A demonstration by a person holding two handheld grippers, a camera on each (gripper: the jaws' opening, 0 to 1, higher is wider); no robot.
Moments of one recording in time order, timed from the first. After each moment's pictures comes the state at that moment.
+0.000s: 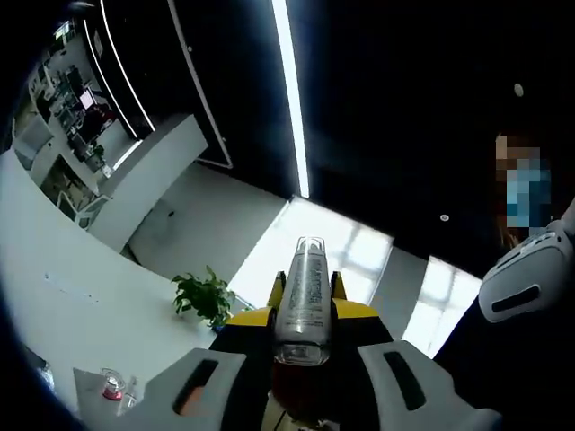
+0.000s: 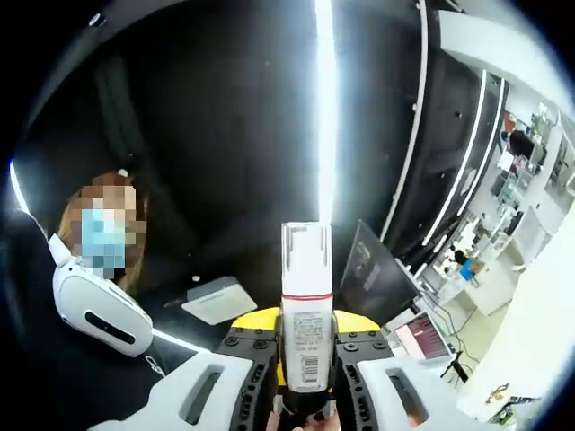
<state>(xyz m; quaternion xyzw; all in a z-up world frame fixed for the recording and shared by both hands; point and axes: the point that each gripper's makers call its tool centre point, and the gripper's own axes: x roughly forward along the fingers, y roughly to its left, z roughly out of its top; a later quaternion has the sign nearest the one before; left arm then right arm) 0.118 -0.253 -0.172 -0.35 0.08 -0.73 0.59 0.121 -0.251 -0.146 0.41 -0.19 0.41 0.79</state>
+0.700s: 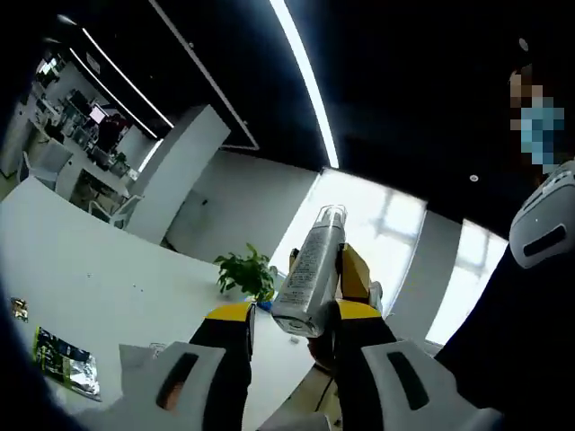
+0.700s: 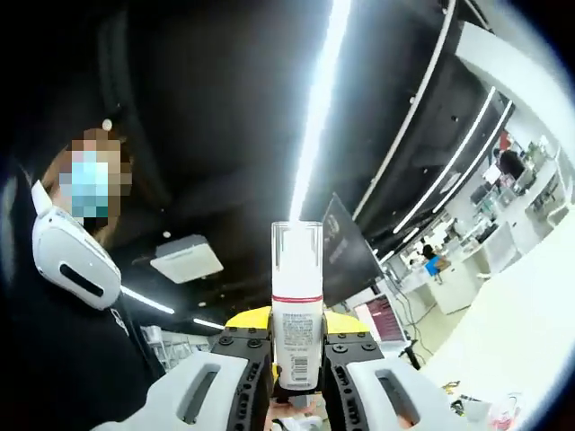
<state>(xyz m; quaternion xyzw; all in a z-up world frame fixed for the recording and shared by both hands) 0.130 -0.239 -0.247 -0.25 0.12 -0.68 0.68 0.132 -0.253 -0.200 0.29 -0.14 0.36 0.88</state>
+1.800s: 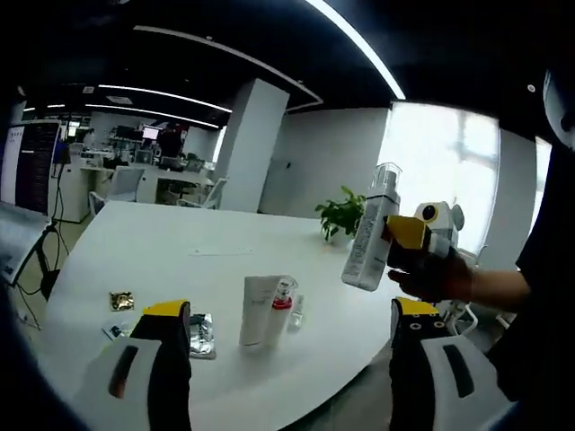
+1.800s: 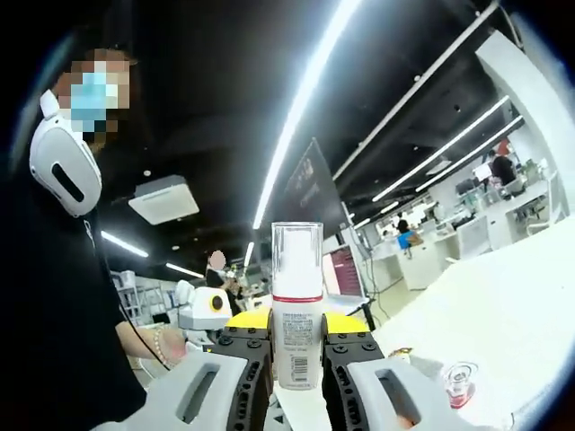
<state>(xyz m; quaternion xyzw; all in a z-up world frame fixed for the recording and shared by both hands) 0.177 -0.183 -0.368 -0.05 0.16 -0.55 0.82 0.144 -0.254 -0.308 0.19 -0.04 0.34 0.92</state>
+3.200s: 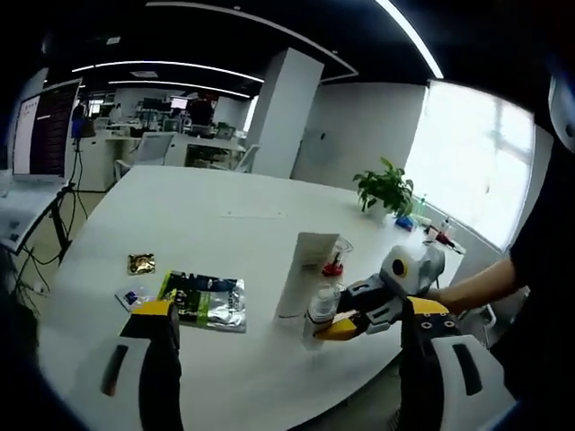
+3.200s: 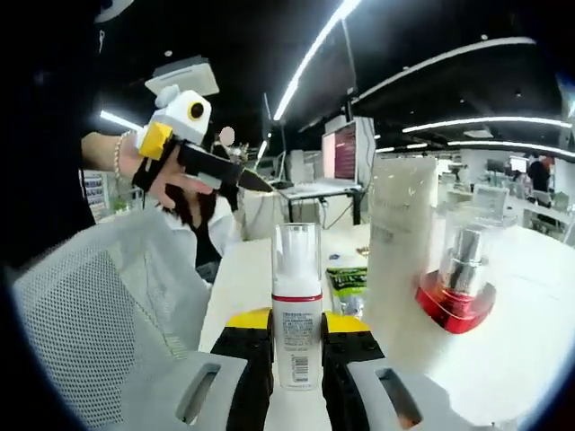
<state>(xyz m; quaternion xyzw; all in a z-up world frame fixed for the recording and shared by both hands) 0.225 -0.182 -0.438 -0.04 0.24 -0.47 0.85 0.209 -0.254 -0.539 -0.06 0.13 0.40 0.91</state>
